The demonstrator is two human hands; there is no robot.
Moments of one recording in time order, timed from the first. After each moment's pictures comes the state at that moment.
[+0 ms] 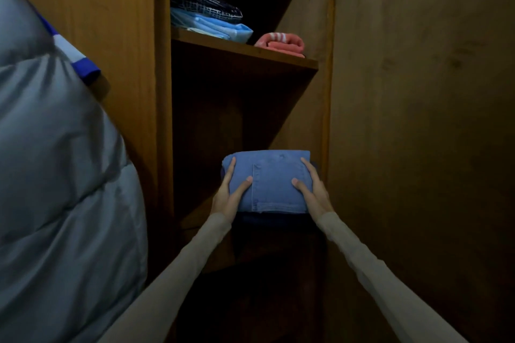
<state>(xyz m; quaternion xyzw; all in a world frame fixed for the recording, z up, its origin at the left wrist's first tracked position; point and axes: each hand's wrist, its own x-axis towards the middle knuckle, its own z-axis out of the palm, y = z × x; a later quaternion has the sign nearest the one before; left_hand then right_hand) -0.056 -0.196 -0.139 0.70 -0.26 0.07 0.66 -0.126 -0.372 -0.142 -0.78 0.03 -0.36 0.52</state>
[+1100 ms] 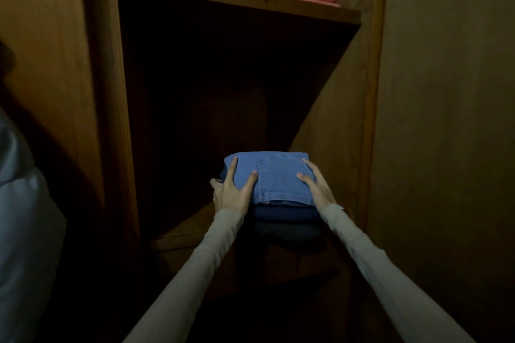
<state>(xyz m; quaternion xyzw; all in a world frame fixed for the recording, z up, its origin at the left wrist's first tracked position) 0.061 -0.275 -0.147 0.82 -0.06 0.20 0.53 0.044 -0.456 -0.151 -0.74 -0.02 -0.27 0.62</state>
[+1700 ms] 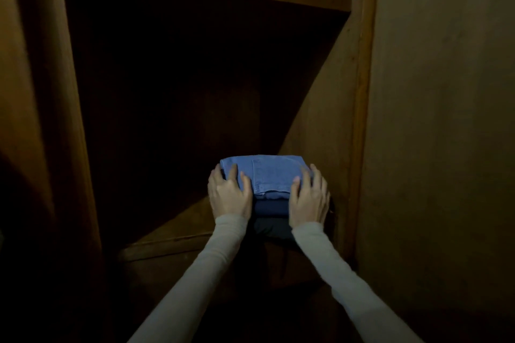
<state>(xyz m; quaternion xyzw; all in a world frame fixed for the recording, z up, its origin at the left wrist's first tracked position) 0.086 -0.325 -0.158 0.84 -0.07 0.38 0.38 0.065 -0.456 -0.182 -0.81 0.11 -0.54 0.22</state>
